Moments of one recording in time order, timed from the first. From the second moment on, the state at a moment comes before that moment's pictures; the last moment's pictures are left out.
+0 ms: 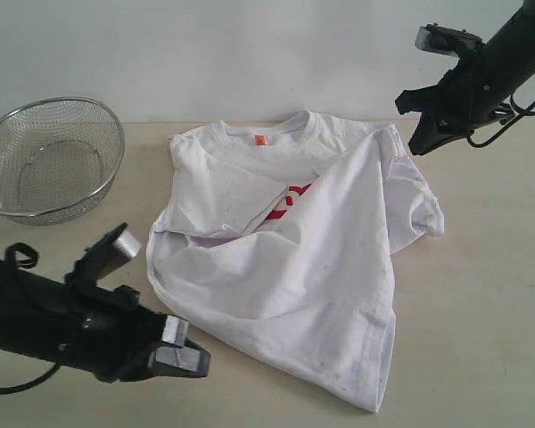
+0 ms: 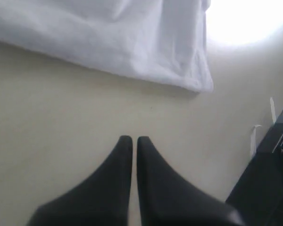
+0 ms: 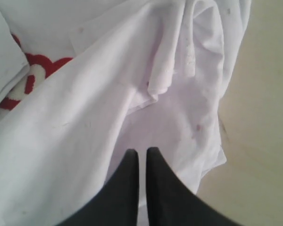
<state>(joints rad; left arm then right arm) -0.36 1.73 -0.53 -1.63 0.70 1.35 -0.13 2.14 -1.76 0.47 1.01 -0.47</state>
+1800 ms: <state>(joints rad) -0.87 2.02 -1.11 -0.85 0.45 1.46 -0.13 2.14 -1.76 0.47 0.95 -0.50</state>
